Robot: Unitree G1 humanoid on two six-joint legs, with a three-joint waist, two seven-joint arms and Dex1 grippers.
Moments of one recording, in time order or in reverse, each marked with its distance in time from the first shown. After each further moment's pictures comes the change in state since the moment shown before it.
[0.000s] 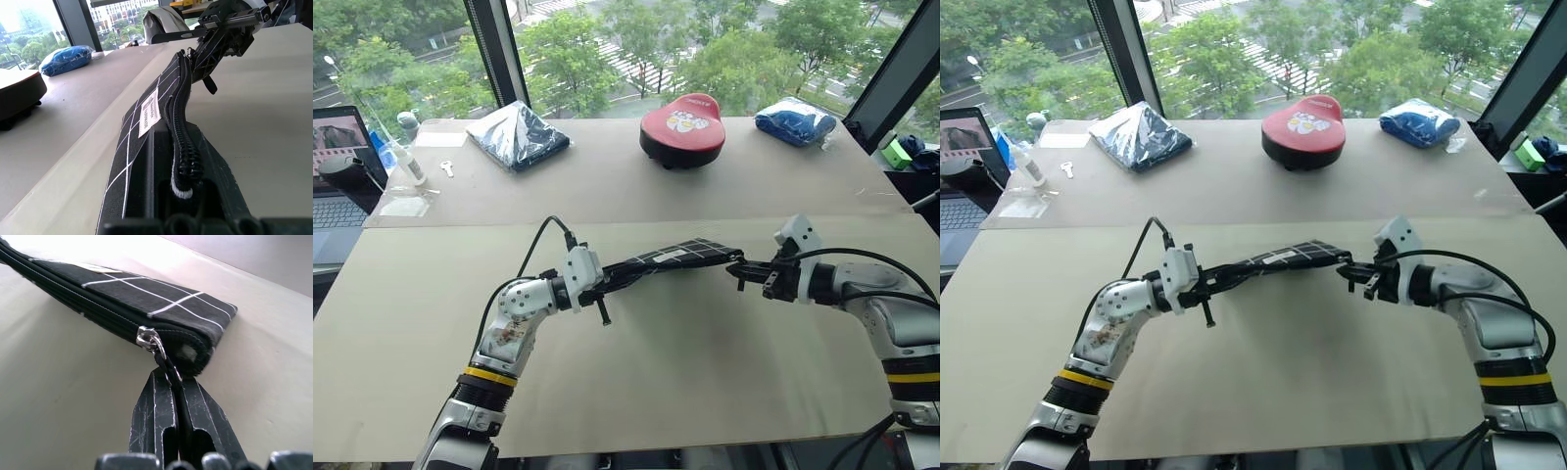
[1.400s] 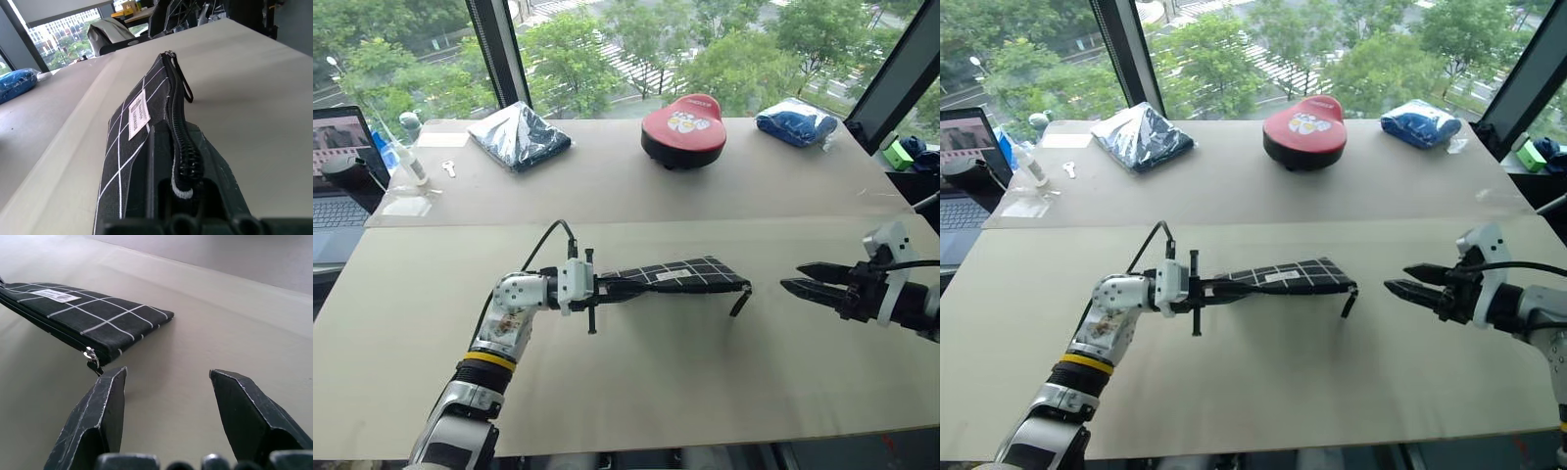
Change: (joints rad) left arm -0.104 0.014 -0.007 0.284 -0.034 -0.254 -0.323; right arm 0.287 -0.134 -0.349 -0.197 0.194 0.135 0.033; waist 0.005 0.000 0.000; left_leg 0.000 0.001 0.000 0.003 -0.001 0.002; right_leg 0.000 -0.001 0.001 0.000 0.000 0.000
